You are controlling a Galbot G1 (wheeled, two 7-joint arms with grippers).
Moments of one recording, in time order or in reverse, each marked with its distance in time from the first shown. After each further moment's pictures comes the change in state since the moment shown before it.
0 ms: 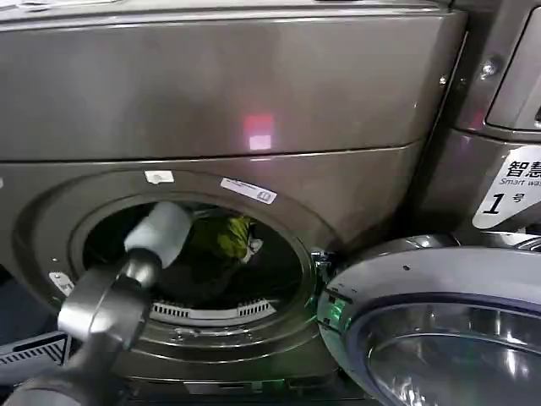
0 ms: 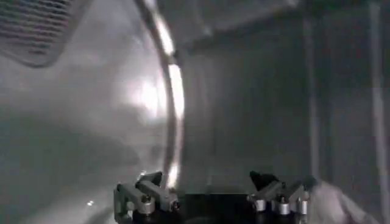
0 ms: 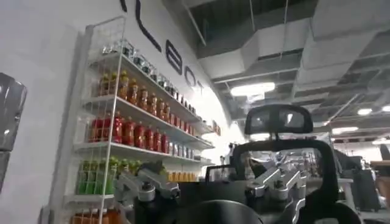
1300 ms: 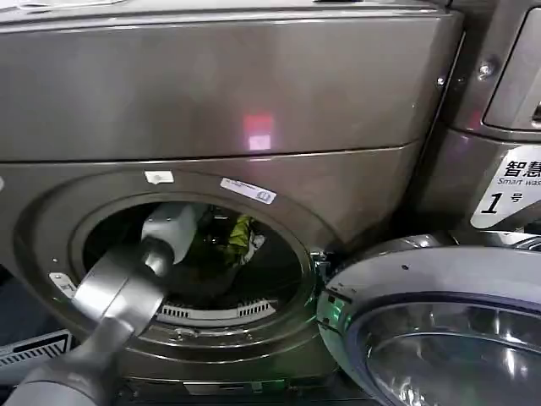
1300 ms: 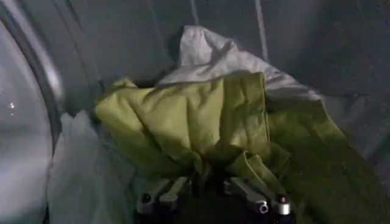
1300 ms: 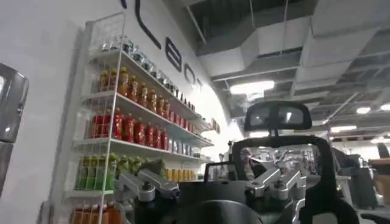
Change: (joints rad) left arm 0.008 -0.076 0.130 0.104 0.199 0.049 0.023; right arm 0.017 0.013 -0.026 0.007 -0.031 0.007 -0.003
